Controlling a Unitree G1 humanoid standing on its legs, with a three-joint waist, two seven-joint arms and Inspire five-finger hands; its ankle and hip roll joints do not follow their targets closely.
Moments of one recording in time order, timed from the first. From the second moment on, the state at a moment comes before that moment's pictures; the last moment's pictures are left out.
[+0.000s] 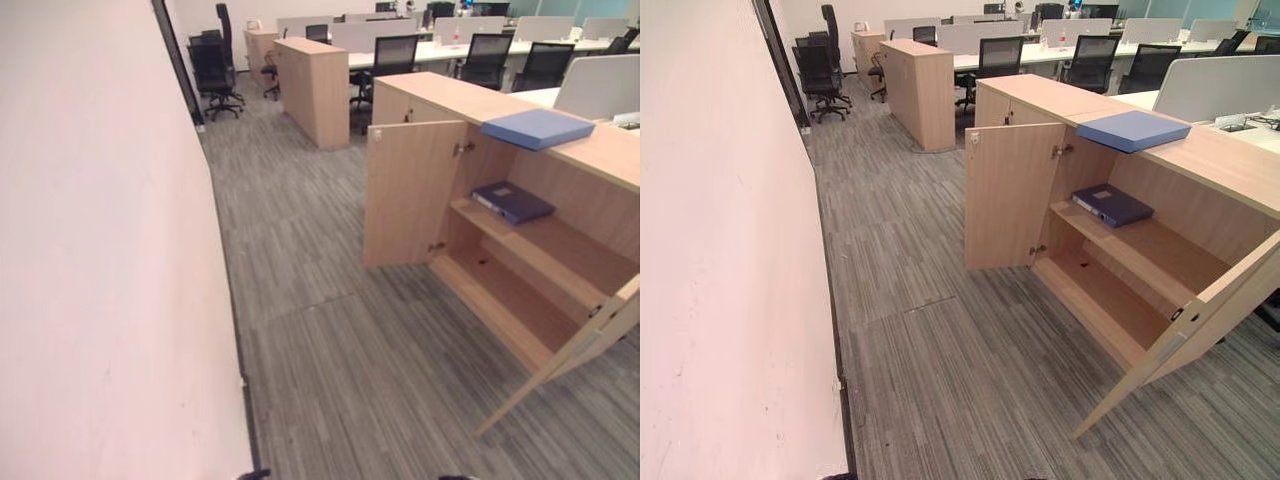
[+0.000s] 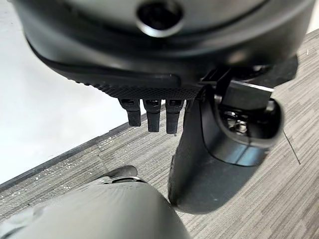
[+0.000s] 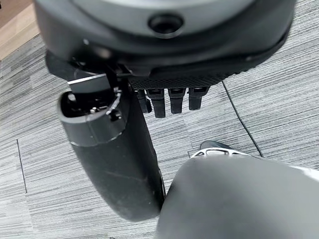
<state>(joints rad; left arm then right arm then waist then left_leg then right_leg) -0.03 0.24 -0.22 1.28 -0.16 -0.05 -0.01 -0.10 -0.18 0.26 1.38 0.20 0.01 0.06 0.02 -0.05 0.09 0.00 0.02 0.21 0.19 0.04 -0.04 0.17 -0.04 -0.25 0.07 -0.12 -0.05</state>
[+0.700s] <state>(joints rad) -0.05 0.18 -0.14 1.30 -0.28 -0.07 -0.01 -0.12 -0.23 0.26 1.43 0.19 0.02 0.06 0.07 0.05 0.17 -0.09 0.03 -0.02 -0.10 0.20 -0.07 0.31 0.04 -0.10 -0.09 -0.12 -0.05</state>
